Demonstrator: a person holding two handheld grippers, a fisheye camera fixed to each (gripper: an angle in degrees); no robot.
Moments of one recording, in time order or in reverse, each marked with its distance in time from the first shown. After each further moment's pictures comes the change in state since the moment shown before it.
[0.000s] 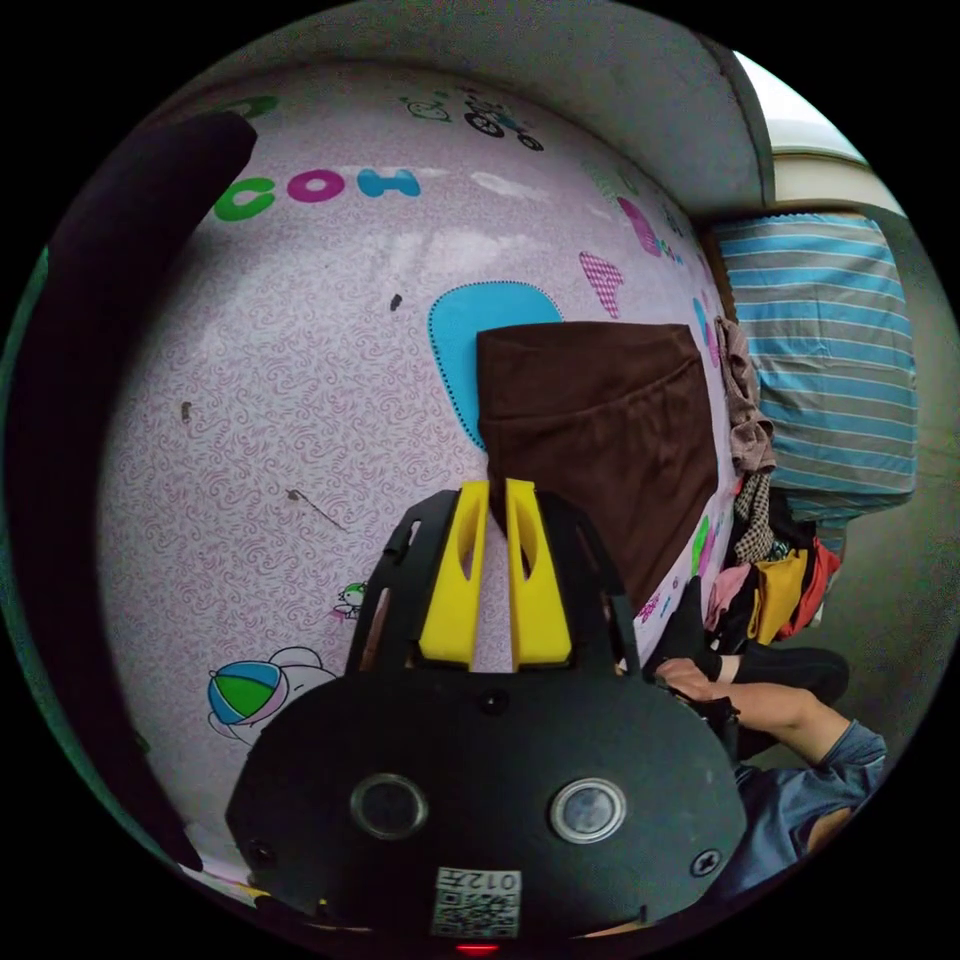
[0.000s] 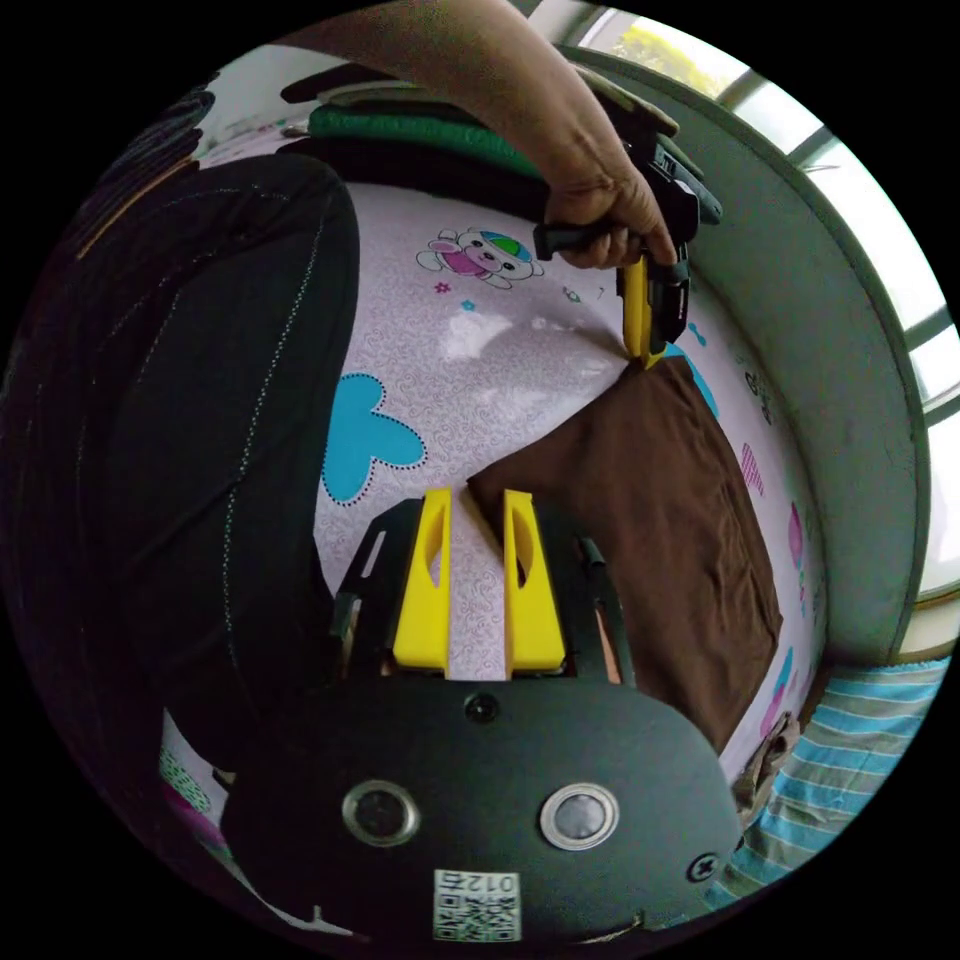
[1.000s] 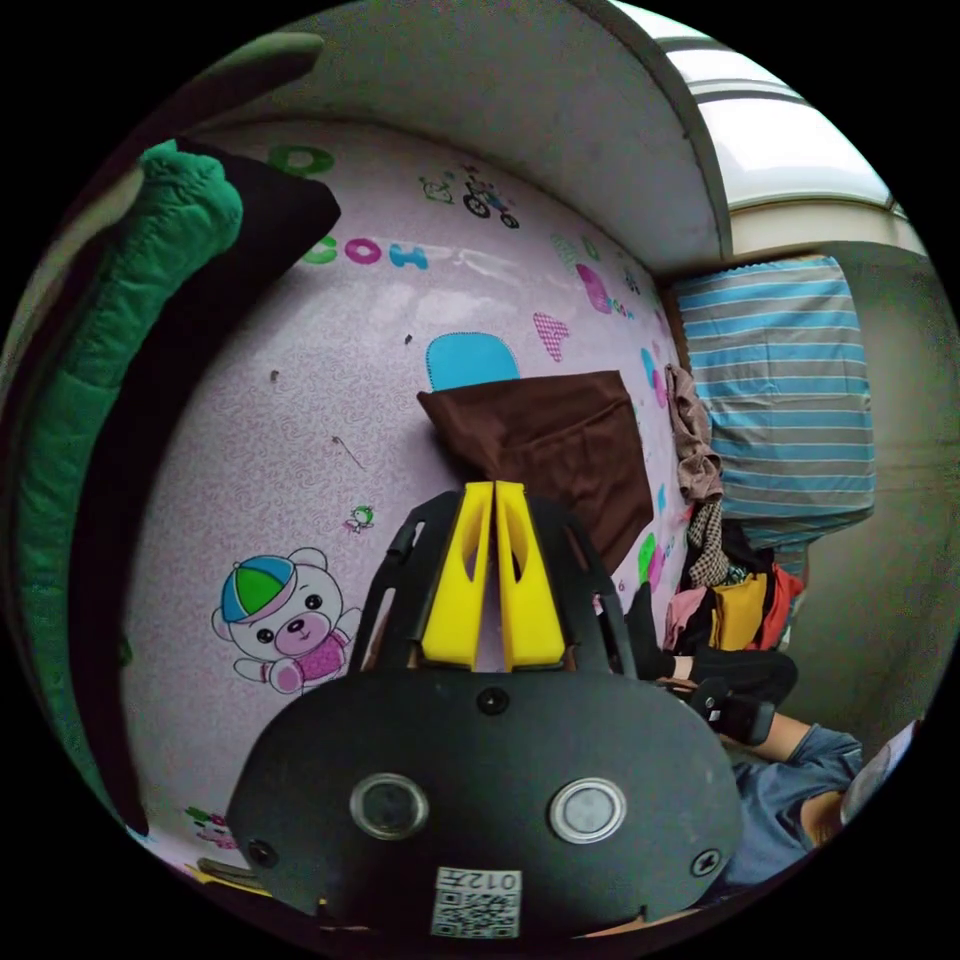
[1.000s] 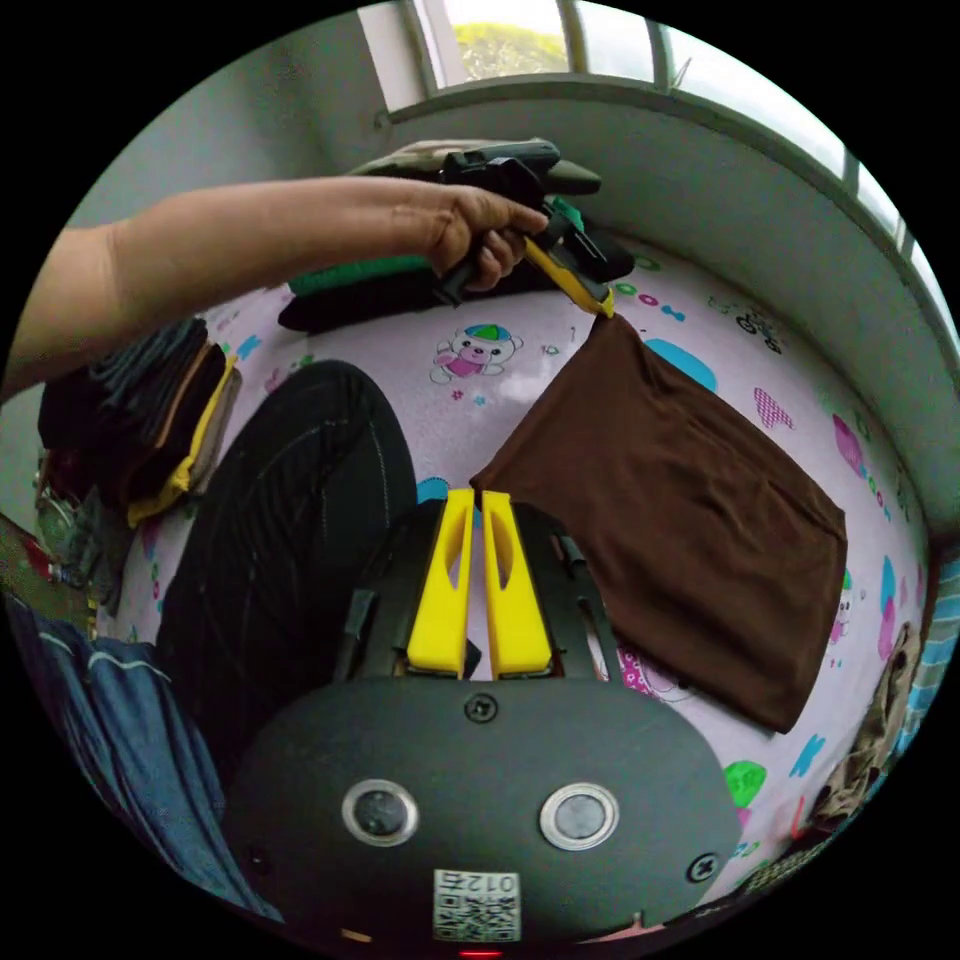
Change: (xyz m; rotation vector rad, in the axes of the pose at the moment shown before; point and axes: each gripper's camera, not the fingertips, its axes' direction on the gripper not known) left arm 0.005 0.069 -0.079 0.160 0.098 -0.040; right arm 0.052 0.086 -0.053 0.152 -0.296 0.326
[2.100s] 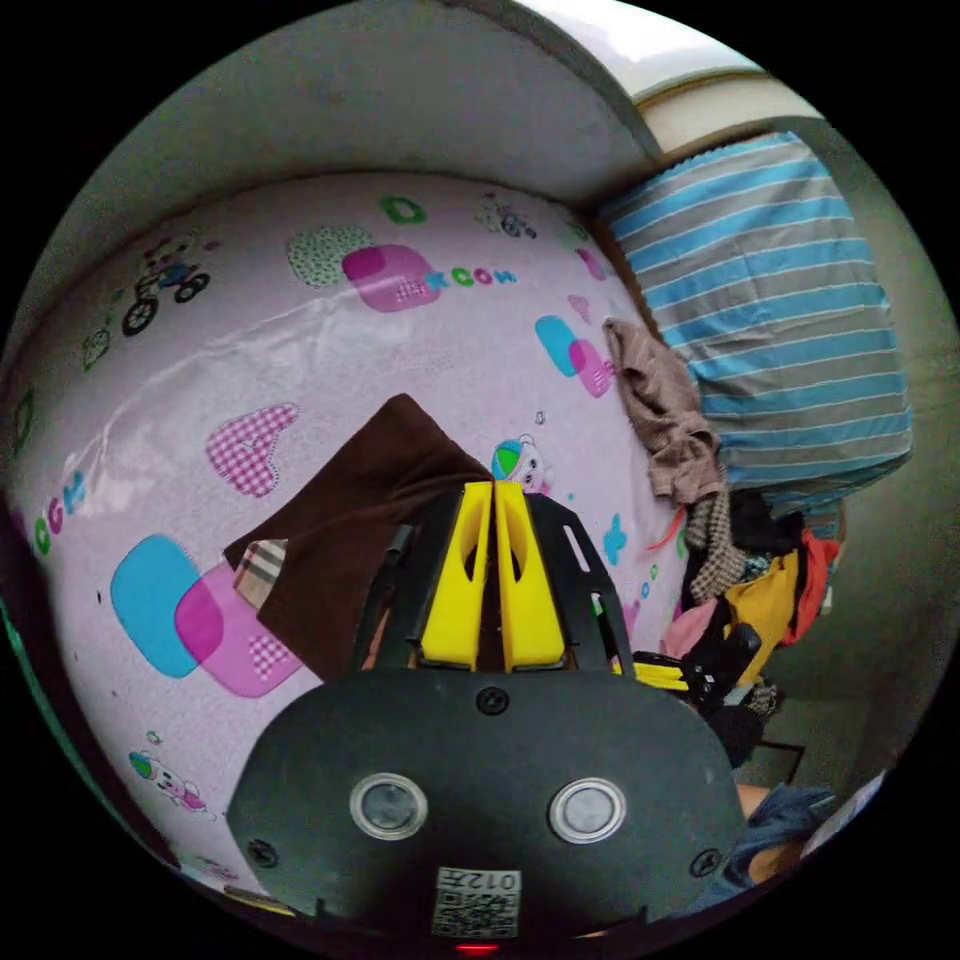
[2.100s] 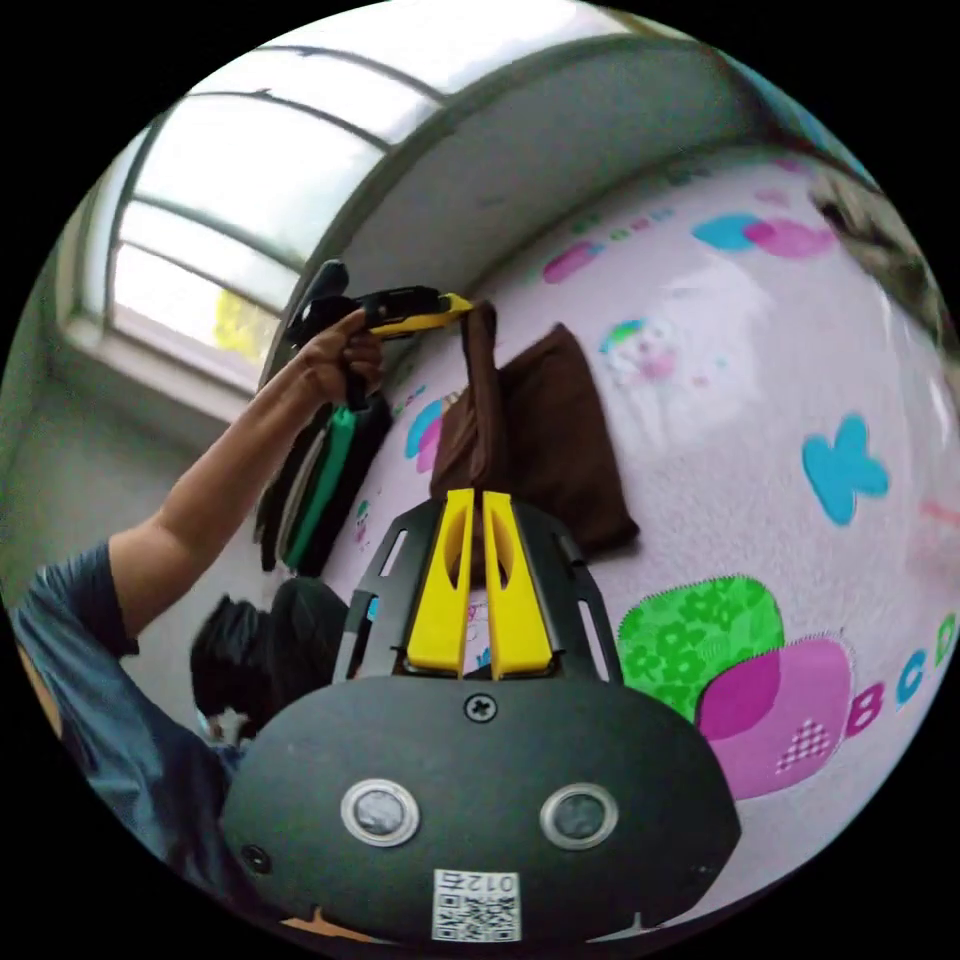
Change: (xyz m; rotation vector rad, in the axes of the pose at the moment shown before) left arm 0.409 -0.116 0.221 -0.093 -0.095 0.236; right arm 0.435 0.309 -0.147 0.391 -0.295 0.840
